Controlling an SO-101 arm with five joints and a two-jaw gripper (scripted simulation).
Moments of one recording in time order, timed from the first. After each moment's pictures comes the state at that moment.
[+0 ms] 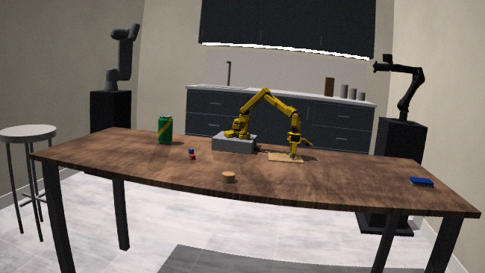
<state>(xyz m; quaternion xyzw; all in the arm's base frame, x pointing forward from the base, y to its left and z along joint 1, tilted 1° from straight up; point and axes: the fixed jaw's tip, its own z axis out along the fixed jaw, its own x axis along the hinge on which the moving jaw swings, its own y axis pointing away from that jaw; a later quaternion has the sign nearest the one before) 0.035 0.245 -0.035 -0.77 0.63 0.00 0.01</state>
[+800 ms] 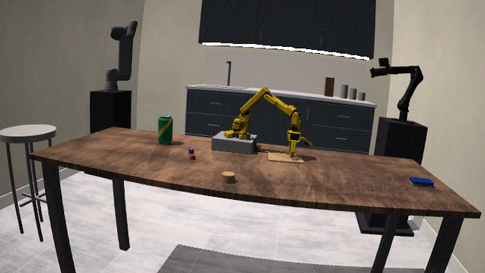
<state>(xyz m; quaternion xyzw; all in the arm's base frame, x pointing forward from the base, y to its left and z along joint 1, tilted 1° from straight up) 0.034 0.238 -0.030 -0.77 0.63 -0.01 -0.01</state>
